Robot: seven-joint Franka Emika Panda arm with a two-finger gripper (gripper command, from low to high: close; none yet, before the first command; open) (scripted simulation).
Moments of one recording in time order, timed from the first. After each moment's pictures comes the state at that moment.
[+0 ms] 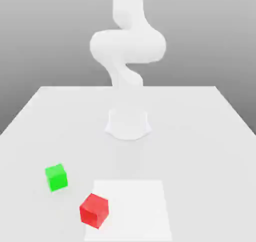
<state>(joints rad) -0.02 -0.71 0.00 -2.33 0.00 2.34 0.83</state>
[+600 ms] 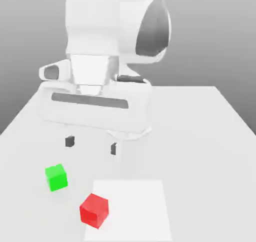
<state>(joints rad) -0.14 -0.05 -0.02 -2.53 -0.02 2.64 1.03</state>
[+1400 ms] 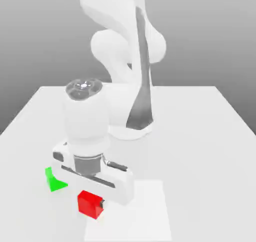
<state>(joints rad) -0.17 0.13 -0.03 -2.60 0.01 2.73 1.08</state>
